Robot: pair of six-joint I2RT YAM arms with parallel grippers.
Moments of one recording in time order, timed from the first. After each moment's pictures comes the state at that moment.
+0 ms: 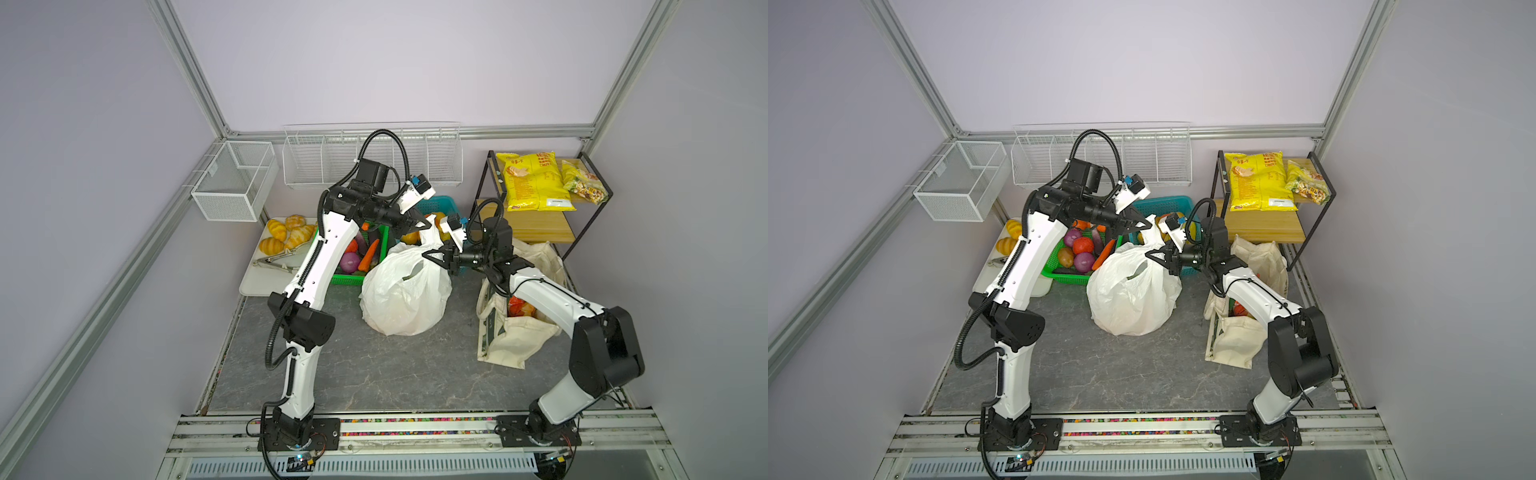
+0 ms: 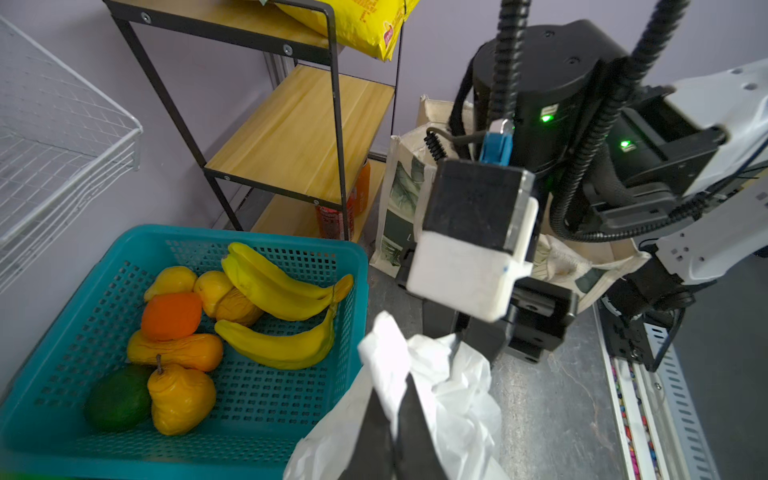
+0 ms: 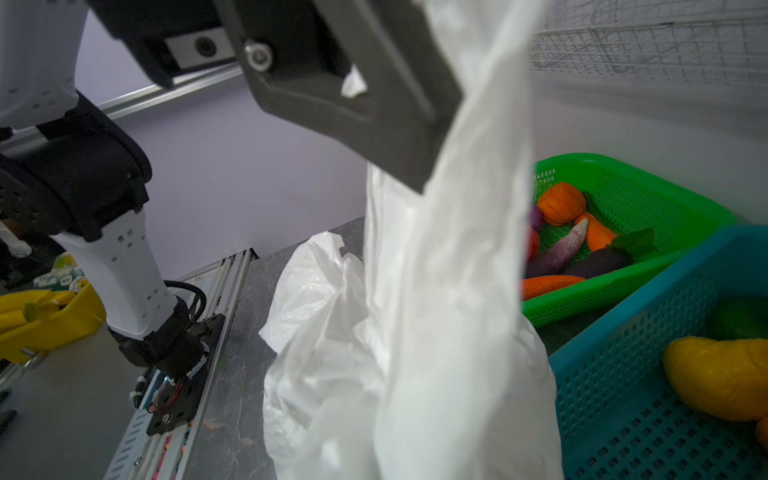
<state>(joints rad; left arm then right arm) -0.53 2.09 2.47 -1.10 0.78 0.50 0.37 1.63 1.19 0.14 -0.98 0.06</state>
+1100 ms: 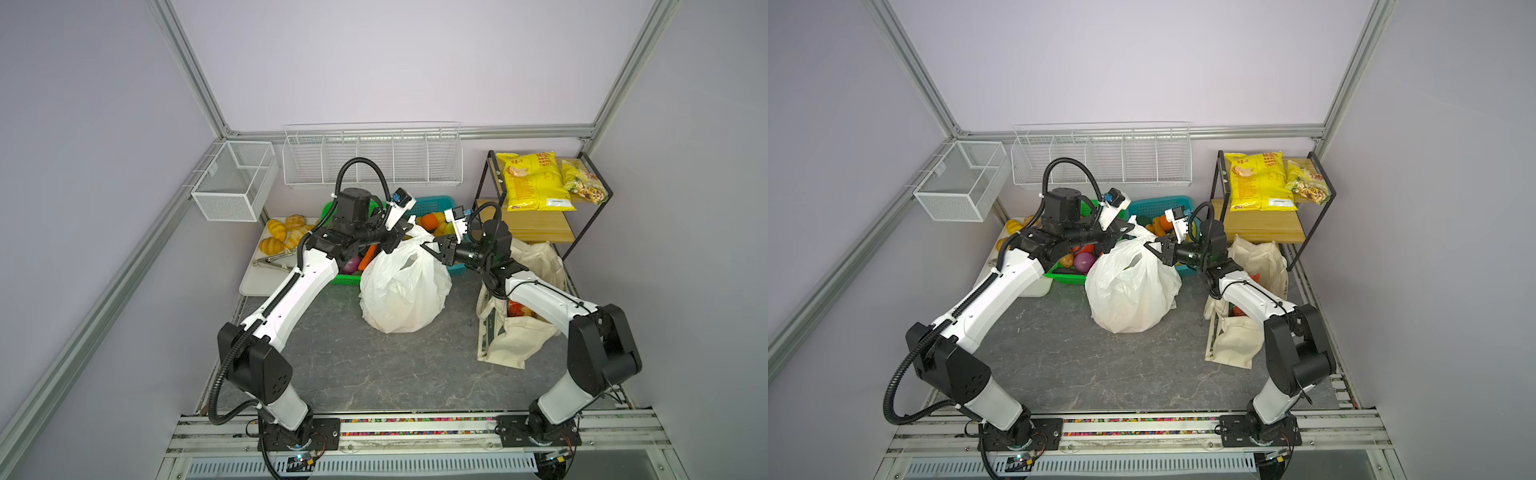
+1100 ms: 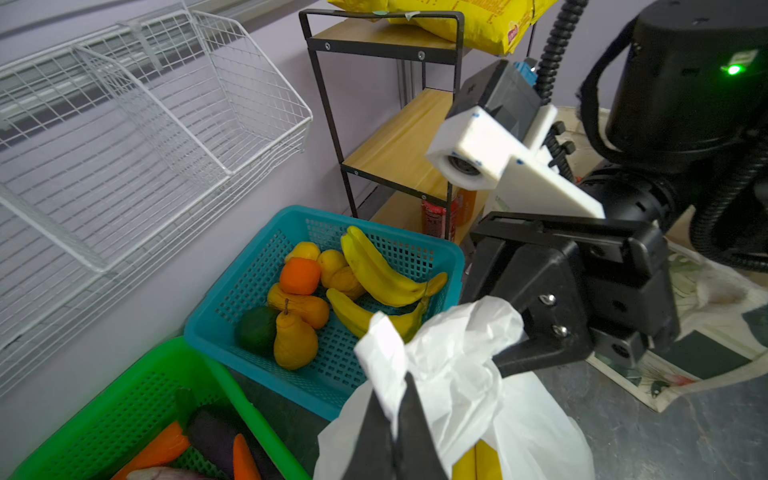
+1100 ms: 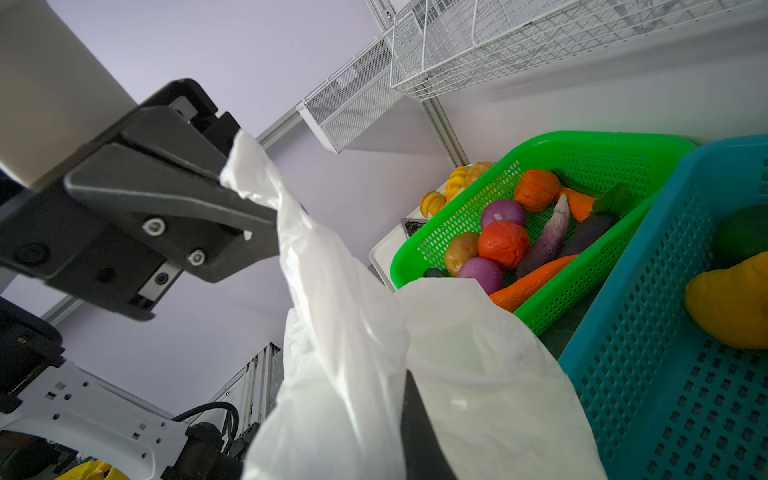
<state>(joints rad) -0.52 1.63 1.66 -0.41 0.45 0.33 0.39 1.65 1.15 0.40 -0.83 0.52</state>
